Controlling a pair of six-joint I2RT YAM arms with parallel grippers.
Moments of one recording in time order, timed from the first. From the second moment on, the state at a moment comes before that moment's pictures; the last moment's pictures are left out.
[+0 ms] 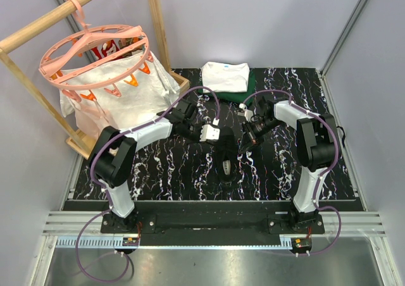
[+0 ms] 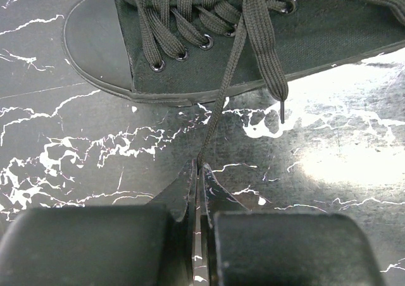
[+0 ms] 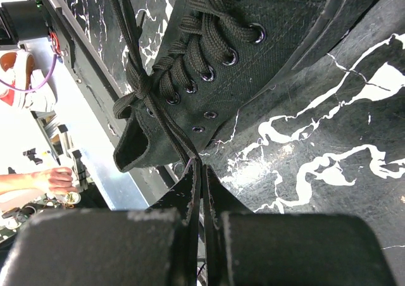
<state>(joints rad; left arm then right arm) -0.56 1.79 1.18 -0.43 0.59 1.07 0.21 1.95 1.32 -0.97 -0.85 -0.31</state>
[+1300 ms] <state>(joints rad) -0.64 1.48 1.40 -0.59 0.24 0.24 0.12 1.34 1.24 -0.74 -0.69 -0.11</state>
